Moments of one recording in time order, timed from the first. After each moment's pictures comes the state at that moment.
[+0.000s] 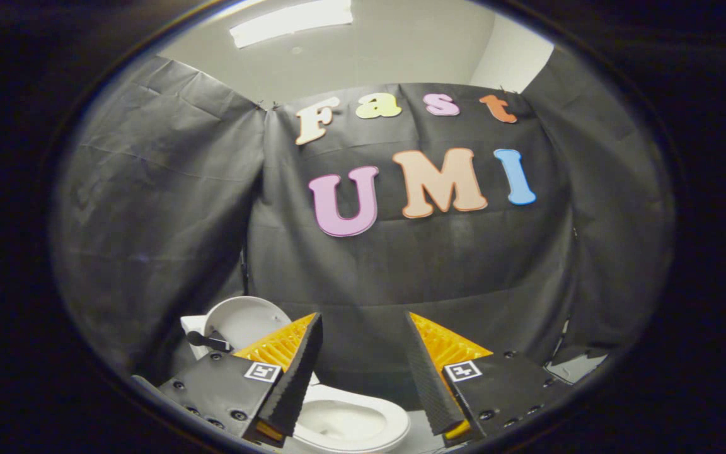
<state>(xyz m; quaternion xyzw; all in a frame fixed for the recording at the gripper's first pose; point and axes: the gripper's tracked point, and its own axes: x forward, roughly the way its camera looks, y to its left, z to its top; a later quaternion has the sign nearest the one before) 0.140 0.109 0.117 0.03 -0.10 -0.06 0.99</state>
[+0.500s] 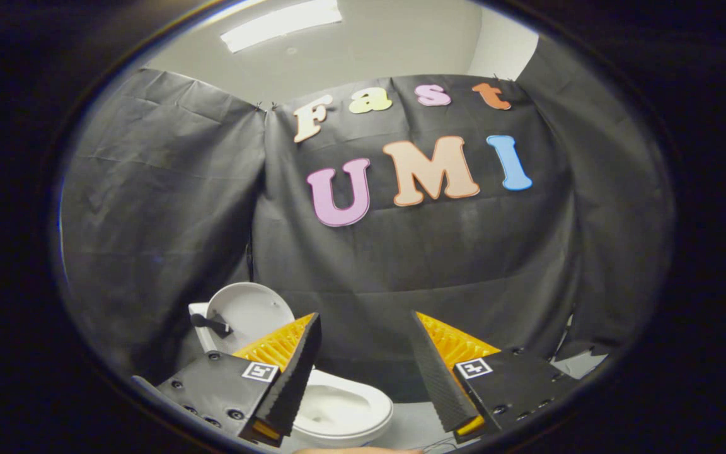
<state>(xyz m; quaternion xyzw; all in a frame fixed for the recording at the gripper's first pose) 0.106 0.064 0.079 0.03 -0.06 0.00 1.00</state>
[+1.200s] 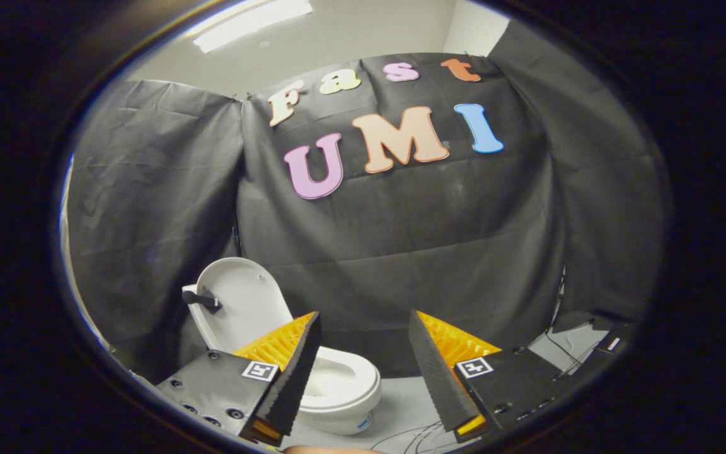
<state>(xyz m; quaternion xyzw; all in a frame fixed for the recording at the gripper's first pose) 0.076 0.009 0.016 0.08 -0.03 -0.03 1.00</state>
